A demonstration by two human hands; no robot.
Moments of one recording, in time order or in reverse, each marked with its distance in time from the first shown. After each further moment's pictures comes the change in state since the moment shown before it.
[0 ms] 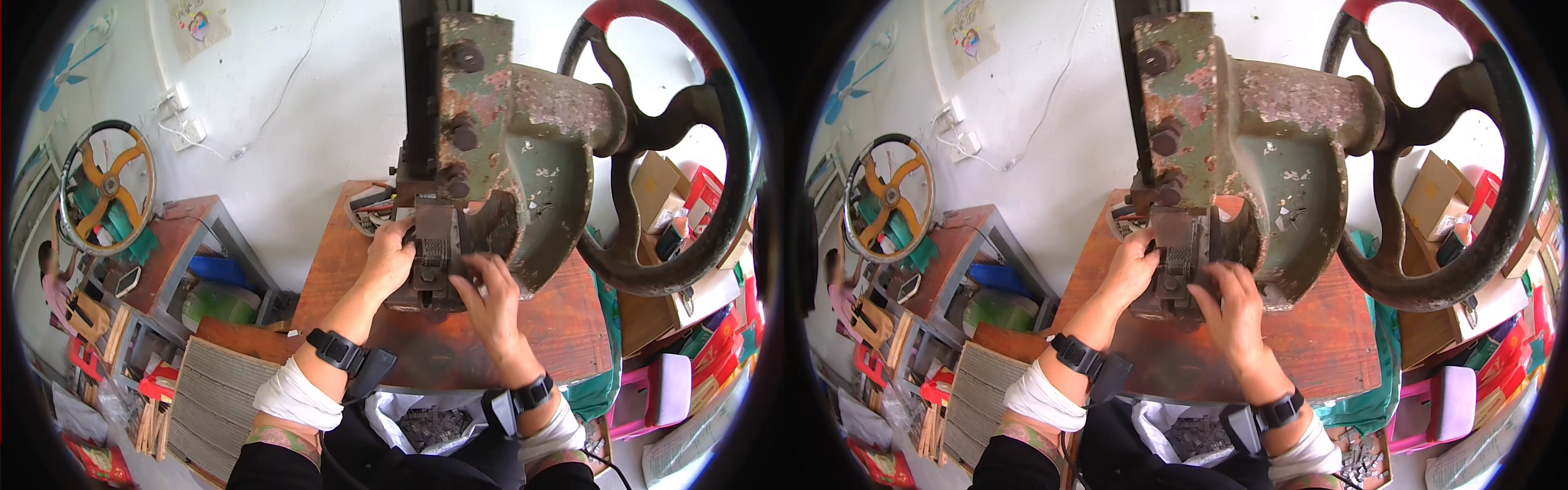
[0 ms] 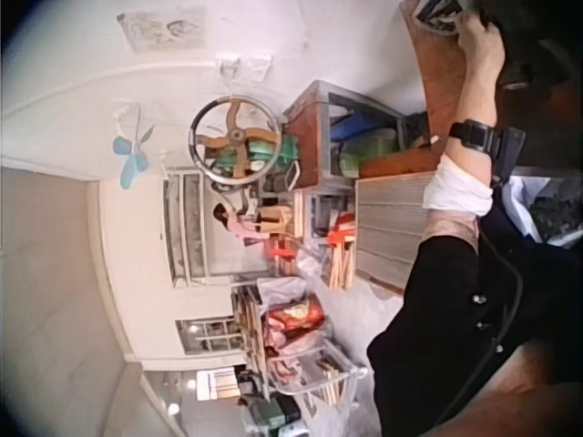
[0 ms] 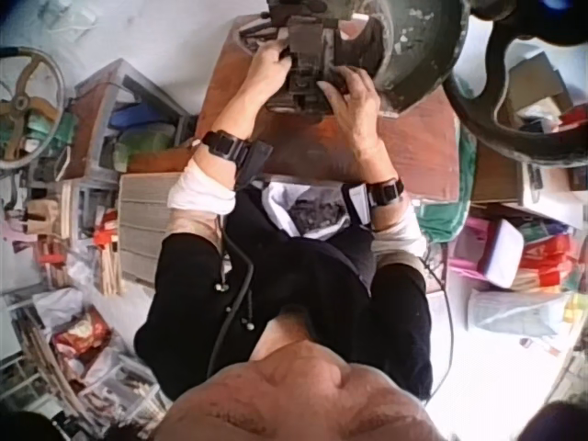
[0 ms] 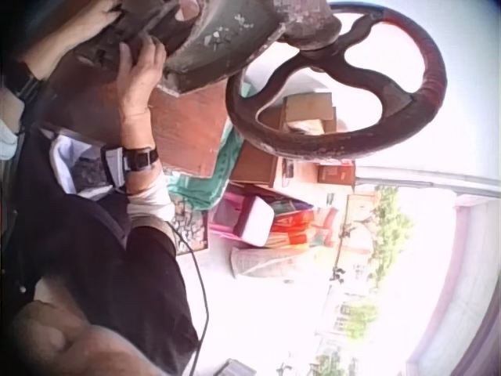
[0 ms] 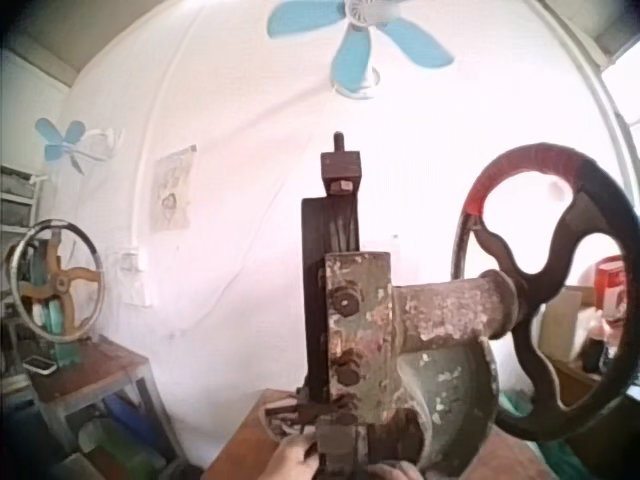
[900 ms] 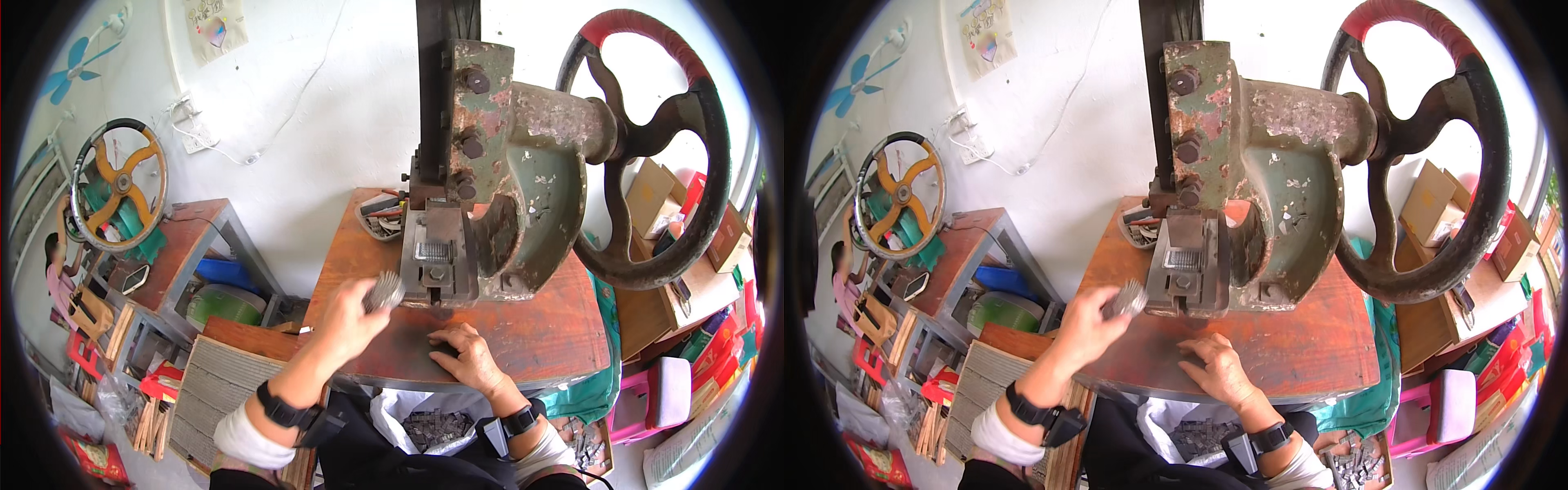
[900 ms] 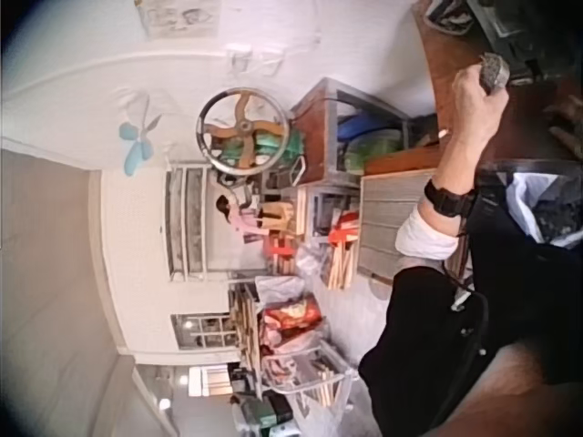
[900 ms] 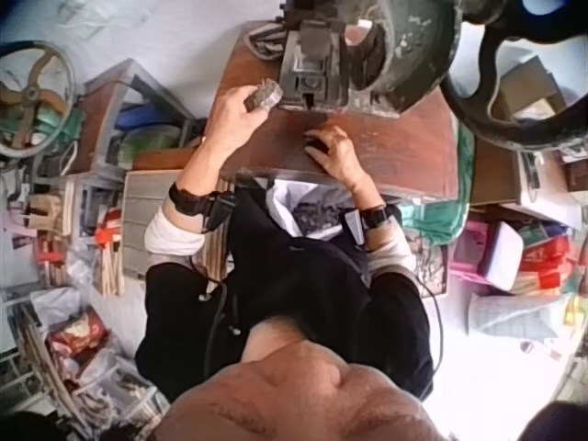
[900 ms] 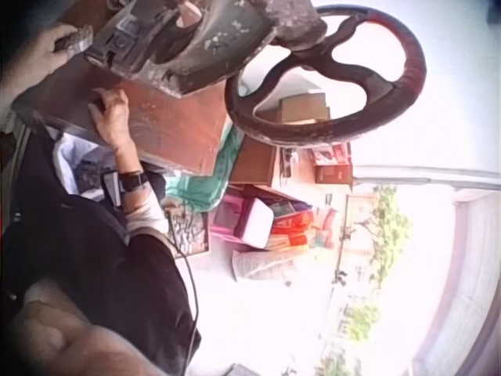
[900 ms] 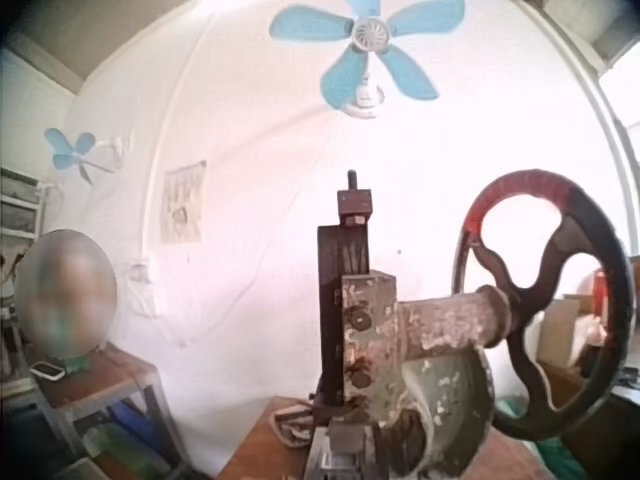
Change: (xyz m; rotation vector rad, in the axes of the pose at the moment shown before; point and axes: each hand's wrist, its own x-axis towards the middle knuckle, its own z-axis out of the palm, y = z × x) left_hand -0.107 0.072 -0.085 0.196 -0.019 -0.058; right_hand -0.082 -0.001 0.001 0.132 -0.521 0.068
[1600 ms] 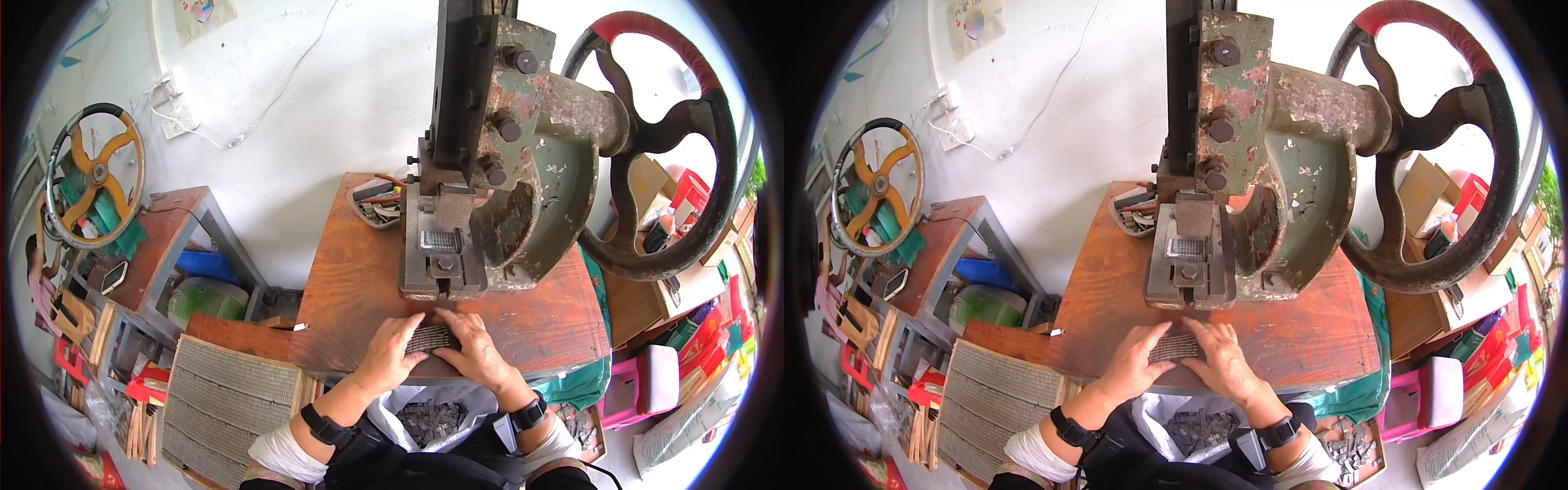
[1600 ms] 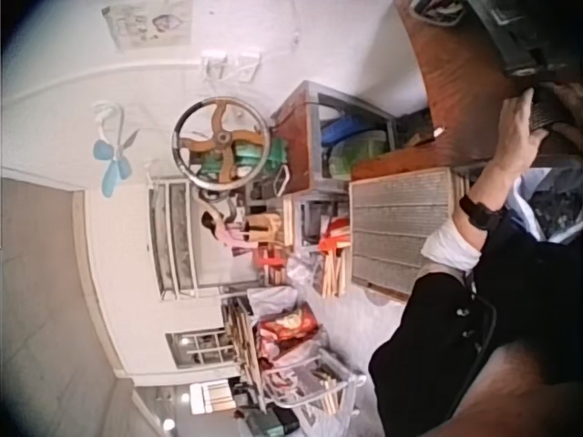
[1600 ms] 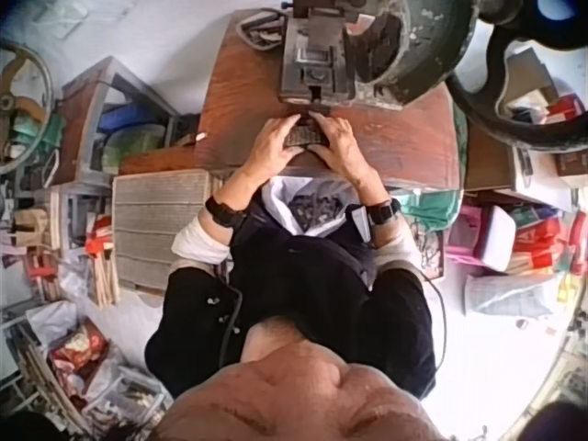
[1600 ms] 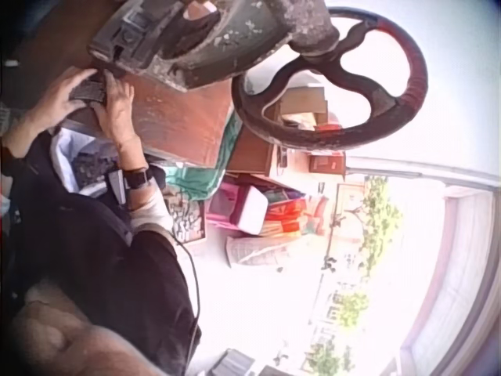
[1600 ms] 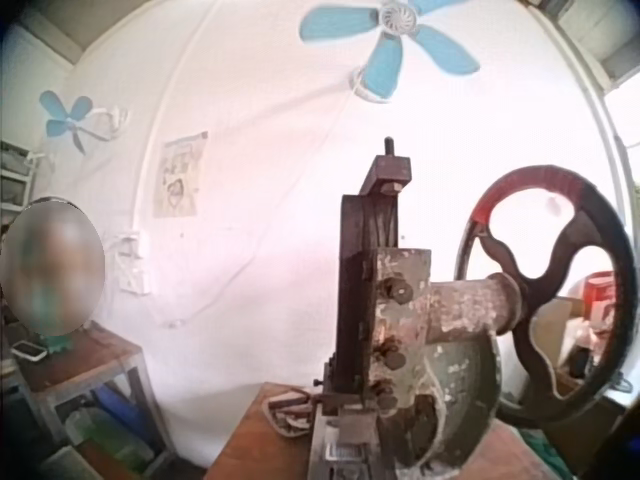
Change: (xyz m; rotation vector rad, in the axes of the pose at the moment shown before) left_hand -0.049 -0.039 0.073 -0.118 -0.173 0.203; right_hand 0.005 -0.007 0.005 -0.132 -0.097 0.082
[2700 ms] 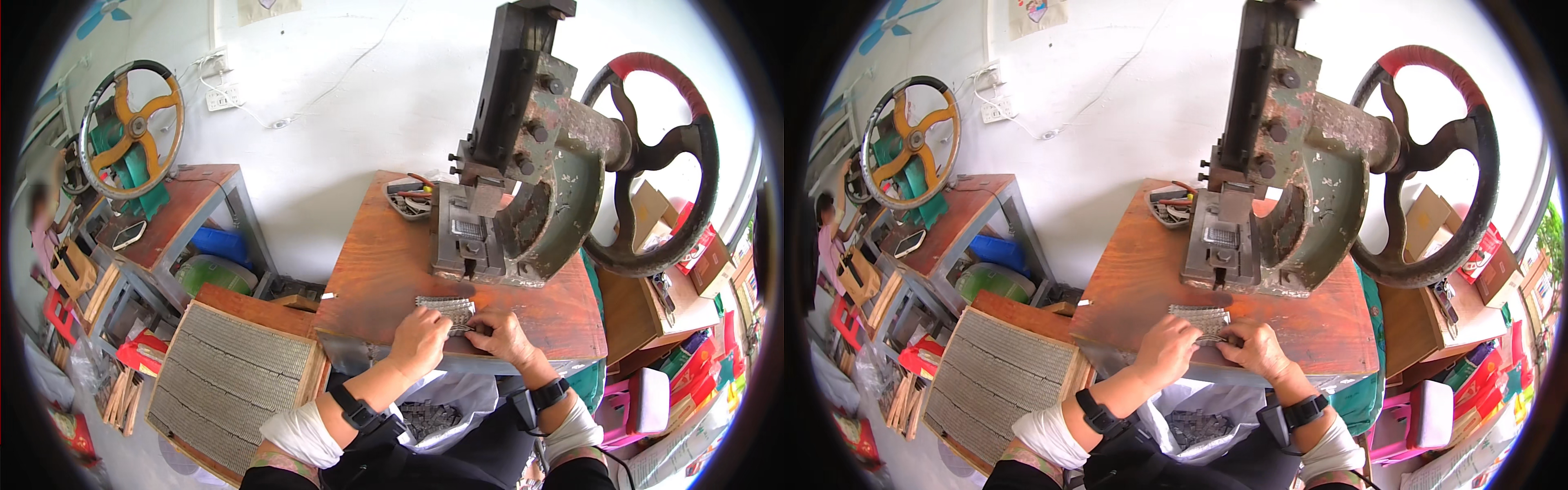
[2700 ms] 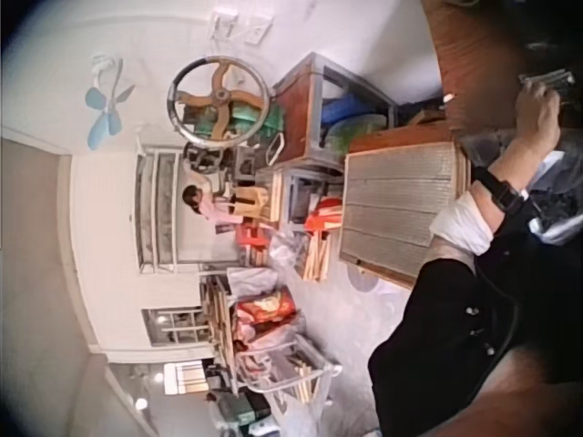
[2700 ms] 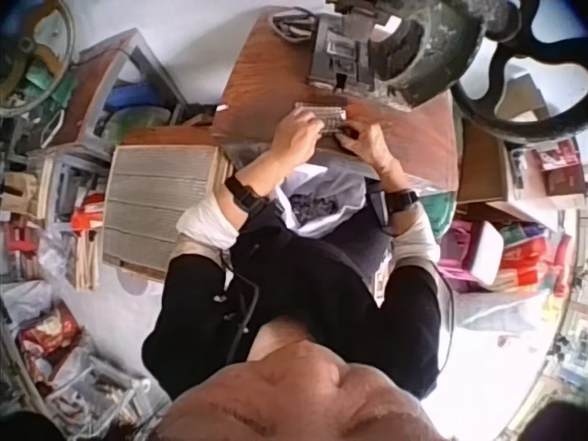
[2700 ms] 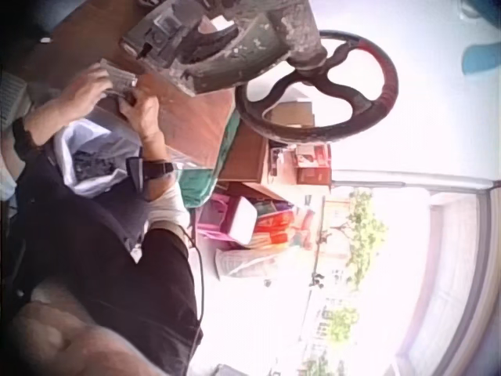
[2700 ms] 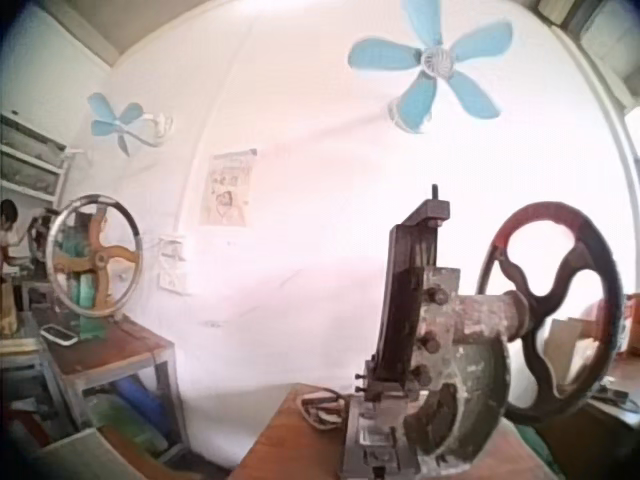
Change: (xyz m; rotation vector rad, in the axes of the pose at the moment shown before) left_hand -0.017 0.027 0.009 0.305 0.018 0.035; right_hand -0.012 0.005 -0.015 -0.015 -0.020 0.015
